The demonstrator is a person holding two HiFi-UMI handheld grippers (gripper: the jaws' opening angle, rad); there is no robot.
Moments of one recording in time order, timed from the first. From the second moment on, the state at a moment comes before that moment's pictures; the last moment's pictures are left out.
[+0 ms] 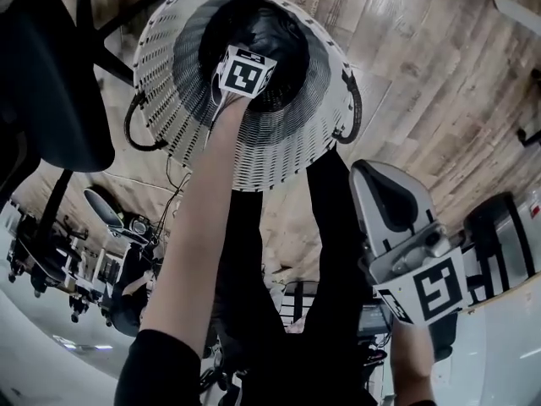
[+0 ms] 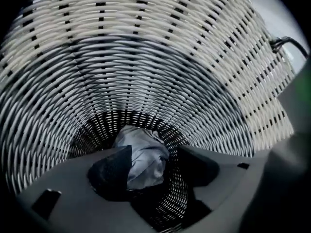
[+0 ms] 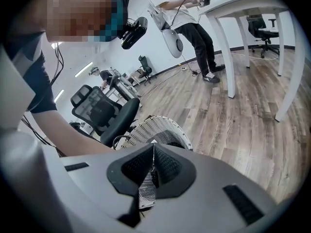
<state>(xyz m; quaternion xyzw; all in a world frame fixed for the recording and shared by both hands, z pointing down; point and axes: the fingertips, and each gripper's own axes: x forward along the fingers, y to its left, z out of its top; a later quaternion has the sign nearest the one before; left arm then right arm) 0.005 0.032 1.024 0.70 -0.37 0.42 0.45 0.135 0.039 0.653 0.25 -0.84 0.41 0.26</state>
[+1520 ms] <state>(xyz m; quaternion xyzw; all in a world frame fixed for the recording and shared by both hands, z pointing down) 0.001 0.074 0.680 0.73 -0.41 0.38 0.40 0.169 0.054 0.369 0.30 -0.87 0.28 0.27</state>
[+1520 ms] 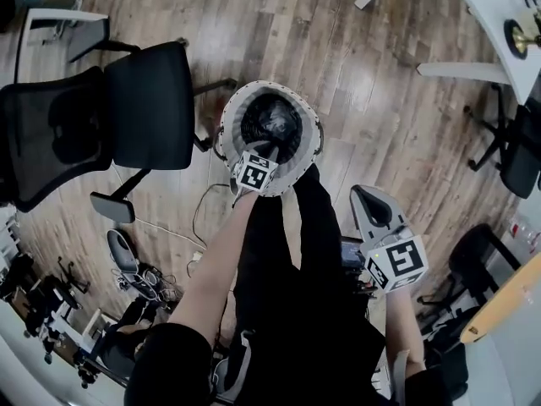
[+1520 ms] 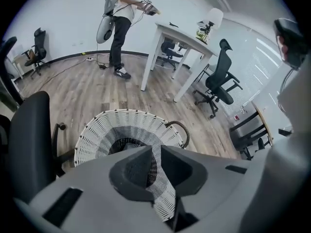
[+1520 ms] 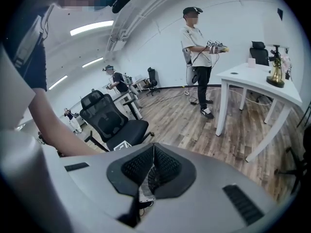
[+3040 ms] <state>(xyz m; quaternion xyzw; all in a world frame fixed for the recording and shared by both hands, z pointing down) 0.021 0.095 0.172 0.86 -0.46 0.00 0.21 0.182 0.030 0.186 0.27 -0.93 0.19 0.12</state>
